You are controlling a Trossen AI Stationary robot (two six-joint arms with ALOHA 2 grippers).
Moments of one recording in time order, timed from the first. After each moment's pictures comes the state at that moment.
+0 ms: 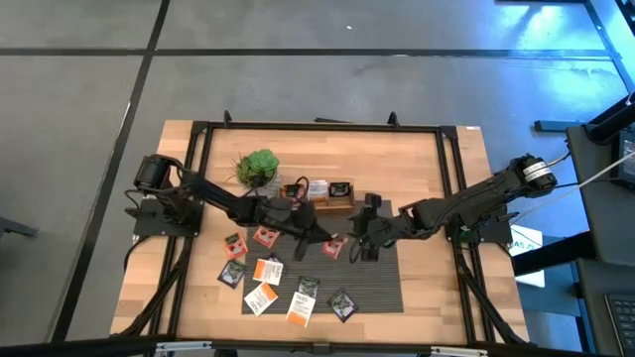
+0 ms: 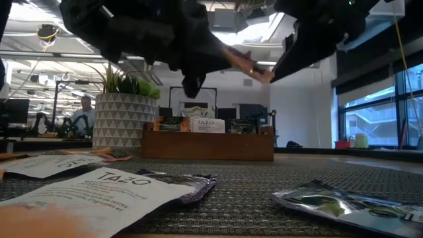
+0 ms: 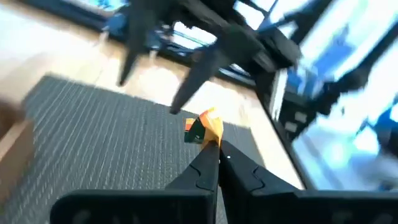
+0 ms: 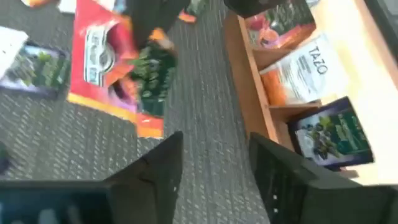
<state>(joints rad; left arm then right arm) -0.13 1.72 0.76 0.74 0.08 -0.41 0.33 1.45 0.90 -0.28 0.40 0.17</state>
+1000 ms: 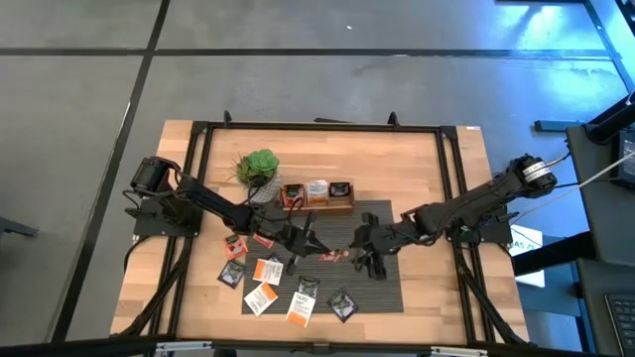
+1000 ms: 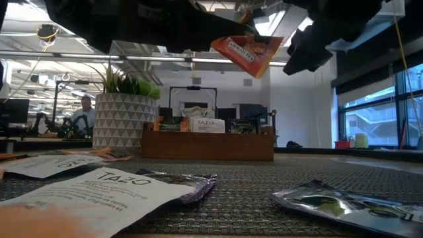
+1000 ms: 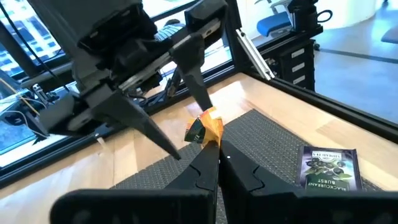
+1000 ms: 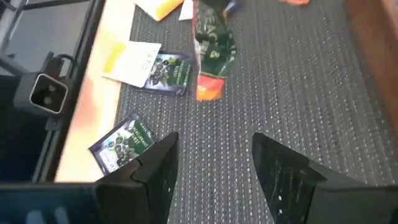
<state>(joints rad) -0.22 1.71 0.76 0.79 0.06 0.34 0.37 1.45 0.90 -0.22 0.09 0.36</state>
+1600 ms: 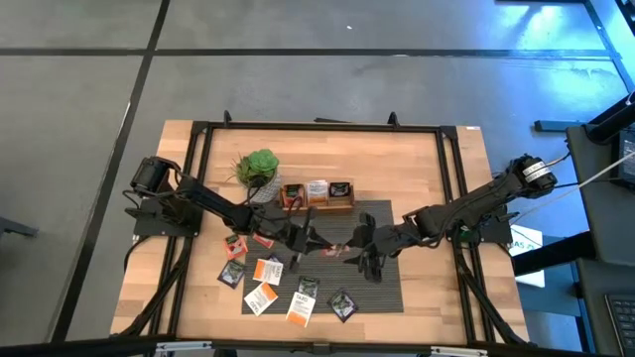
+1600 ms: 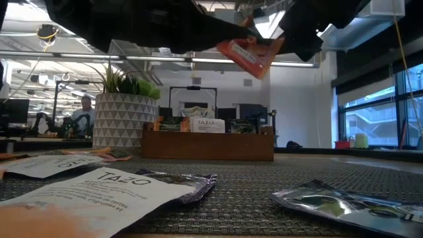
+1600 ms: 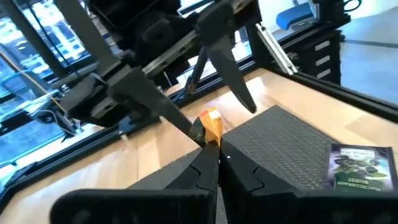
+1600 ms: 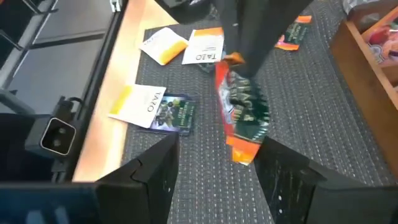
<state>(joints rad) -0.22 1.71 0.76 0.80 -0.02 0.38 0.40 1.45 0.90 -0.10 0.16 0.39</state>
